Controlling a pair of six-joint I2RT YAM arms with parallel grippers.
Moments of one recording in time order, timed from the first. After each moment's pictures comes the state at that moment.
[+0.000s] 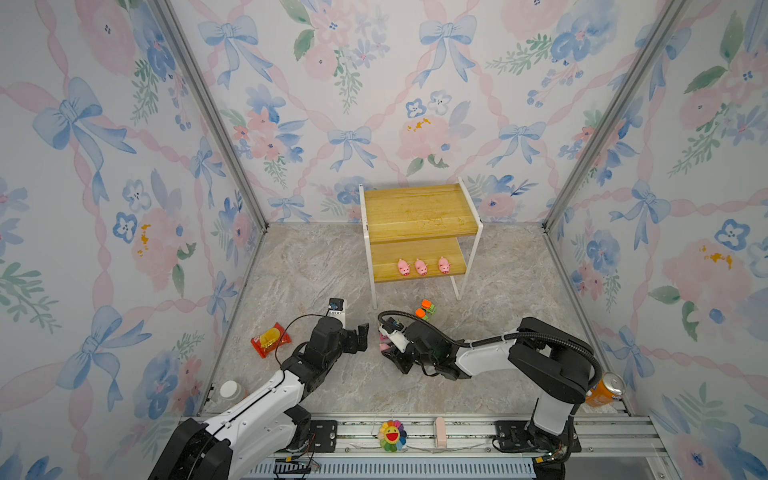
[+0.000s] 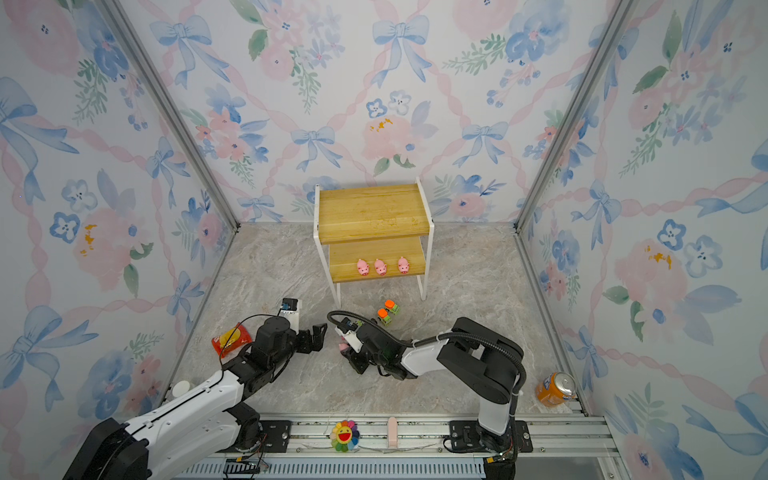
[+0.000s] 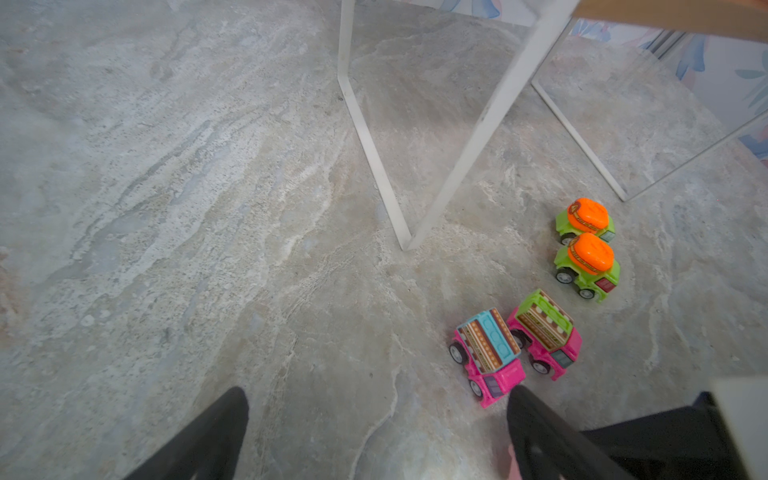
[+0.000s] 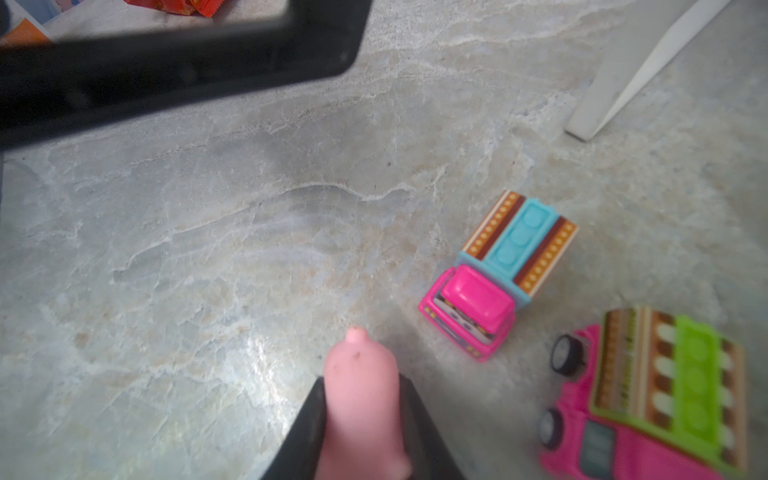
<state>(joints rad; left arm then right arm) -0.50 0.93 0.28 0.07 -0.13 -0.35 1.03 1.81 0.73 0.42 -0.09 0.13</state>
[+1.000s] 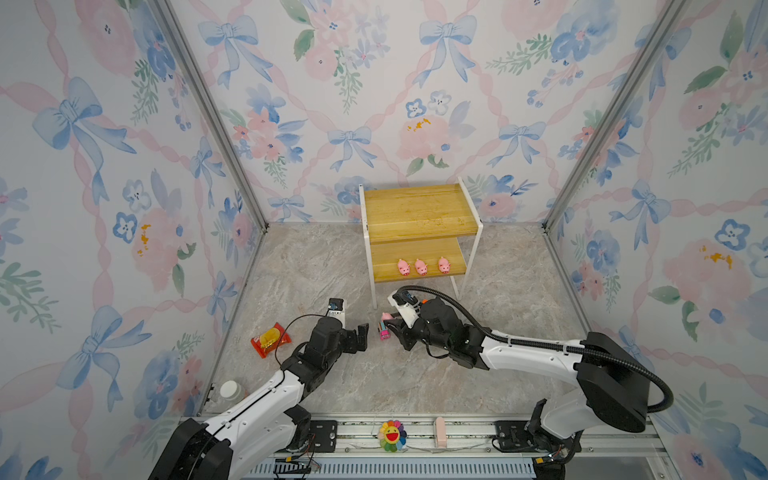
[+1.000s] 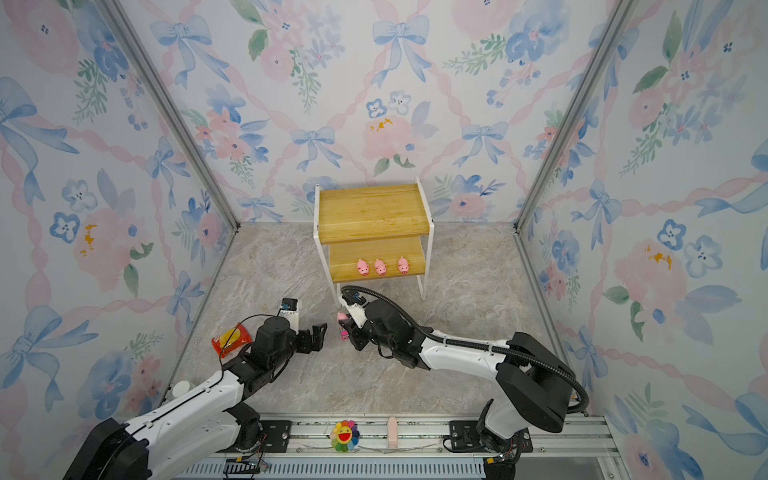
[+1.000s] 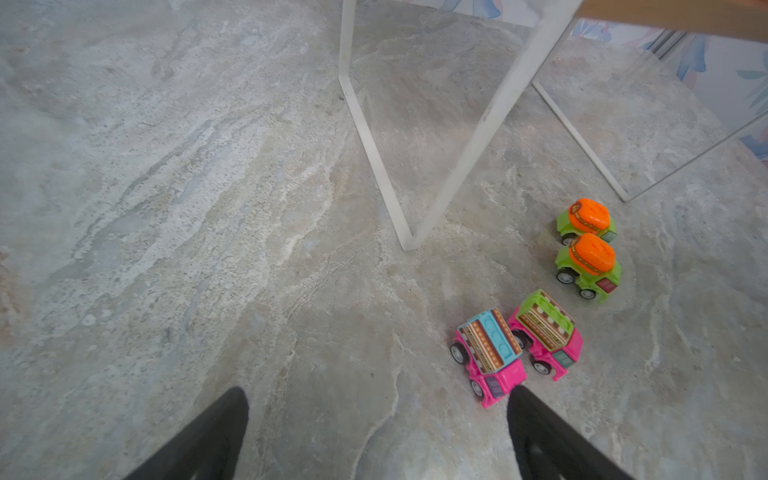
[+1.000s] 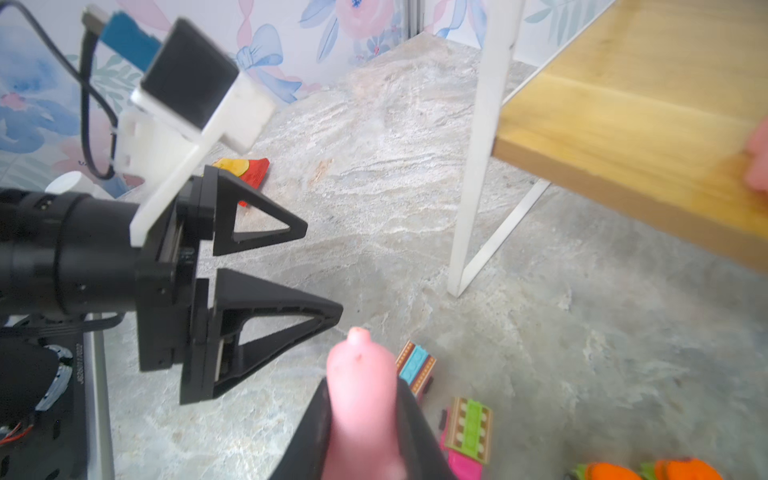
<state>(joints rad) -0.50 0.93 0.28 0.07 -0.13 -0.35 0.97 1.52 0.84 0.25 0.00 0.14</state>
